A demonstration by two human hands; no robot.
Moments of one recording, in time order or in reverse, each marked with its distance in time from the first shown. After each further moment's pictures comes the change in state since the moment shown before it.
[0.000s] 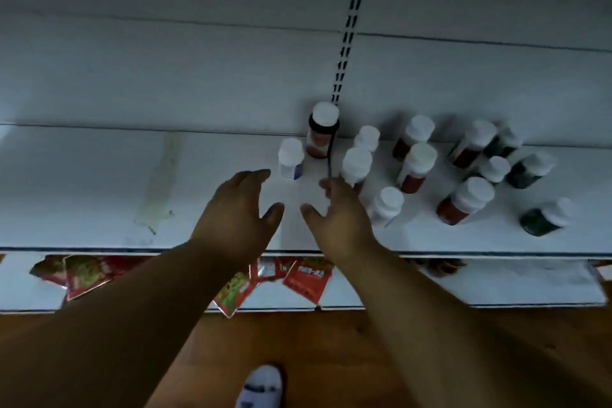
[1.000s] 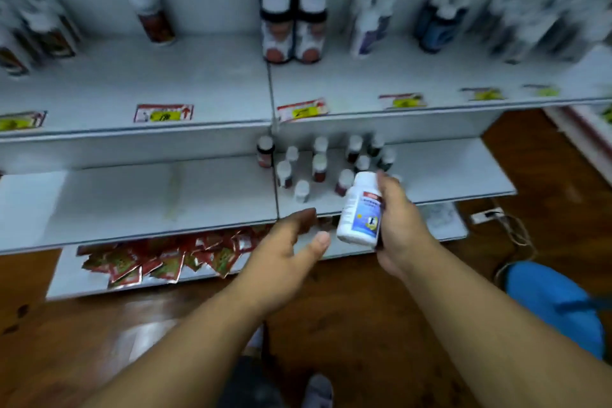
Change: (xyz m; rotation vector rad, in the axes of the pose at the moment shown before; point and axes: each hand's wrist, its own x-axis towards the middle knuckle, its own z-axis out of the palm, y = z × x) left_hand -0.239 0.250 -0.180 -0.554 -0.365 0.061; right_hand -0.274 -0.142 -0.300 1.074 0.150 0.379
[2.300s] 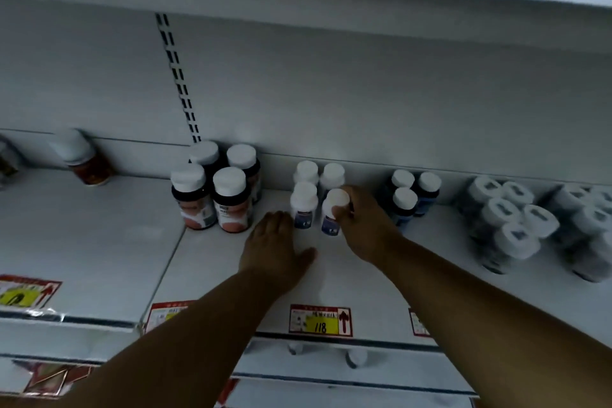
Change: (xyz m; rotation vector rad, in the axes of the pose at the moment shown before) left_hand 0.371 0.139 0.025 0.715 0.374 -0.076; right_hand 0.325 -0.264 -0.016 -1.209 -0.278 -0.594
